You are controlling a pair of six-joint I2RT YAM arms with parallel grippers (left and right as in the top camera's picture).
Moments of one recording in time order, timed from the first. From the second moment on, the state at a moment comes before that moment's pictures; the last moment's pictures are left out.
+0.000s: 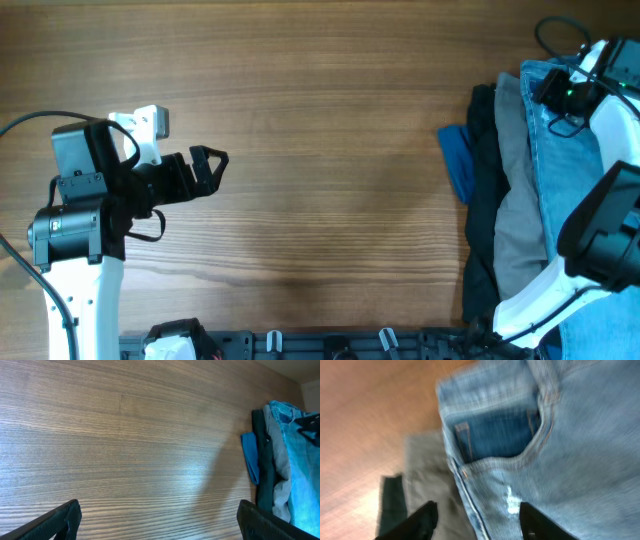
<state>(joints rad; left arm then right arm) 0.15 1.06 1.09 -0.97 0.50 -0.13 -0.41 1.99 1.47 -0.52 -0.16 0.14</state>
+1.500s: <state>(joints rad) 0.33 0.94 1.42 -0.96 0.49 -0.29 0.36 1.47 1.55 -0.54 -0.58 0.24</state>
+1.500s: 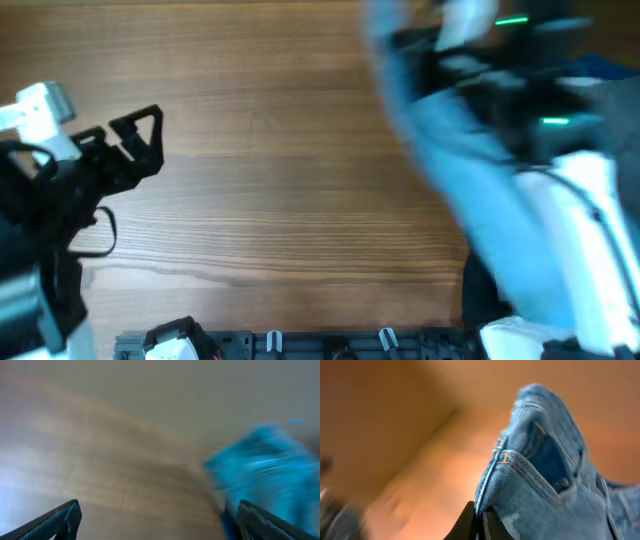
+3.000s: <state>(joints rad) -0.12 2.21 1.57 -0.76 0.37 0.01 0.16 1.40 1.62 -1.06 -0.17 0.39</state>
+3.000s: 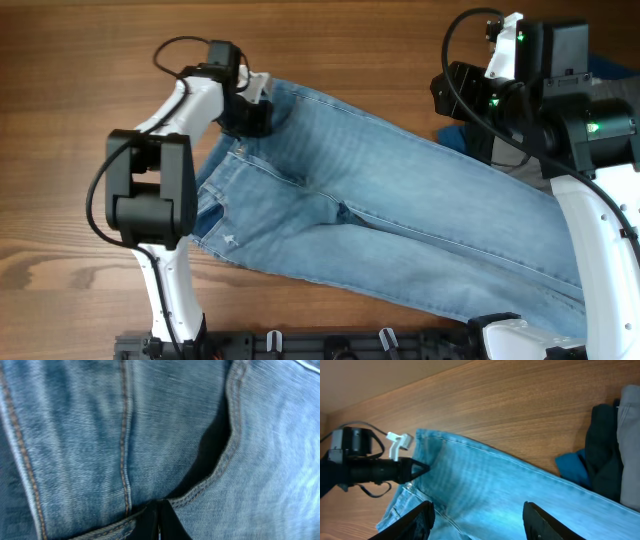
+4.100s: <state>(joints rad) 0.57 1.90 1.59 -1.00 0.46 -0.04 0.16 1.72 1.62 -1.15 -0.17 0.42</state>
